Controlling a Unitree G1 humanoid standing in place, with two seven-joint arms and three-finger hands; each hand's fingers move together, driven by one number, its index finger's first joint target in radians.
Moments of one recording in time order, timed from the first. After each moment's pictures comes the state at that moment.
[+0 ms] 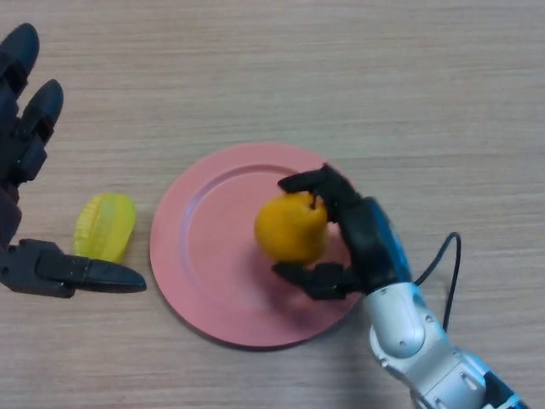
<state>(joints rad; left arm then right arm) 0.00 0.29 0.37 -0.71 -0.35 0.47 -0.22 -0.35 -0.19 0.60 0.25 -0.11 0.05 -0.44</state>
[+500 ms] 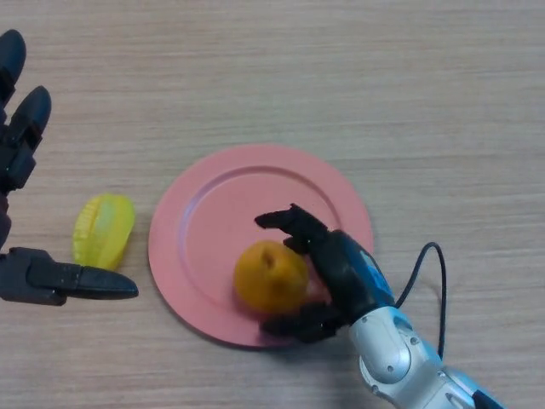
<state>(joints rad) 0.03 0.29 0.39 -0.72 -0.35 0.47 -0.22 -0.32 -0.19 0.67 0.24 -0.20 0.14 -0.32</state>
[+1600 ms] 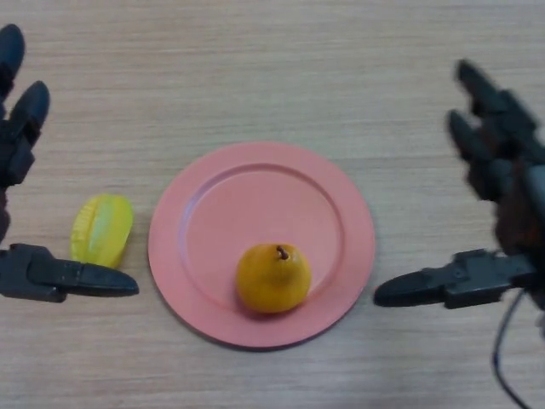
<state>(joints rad) 0.02 0.29 0.37 -0.71 -0.32 0.47 -0.23 0.00 -0.19 0.04 -0.81 0.06 0.59 0.02</state>
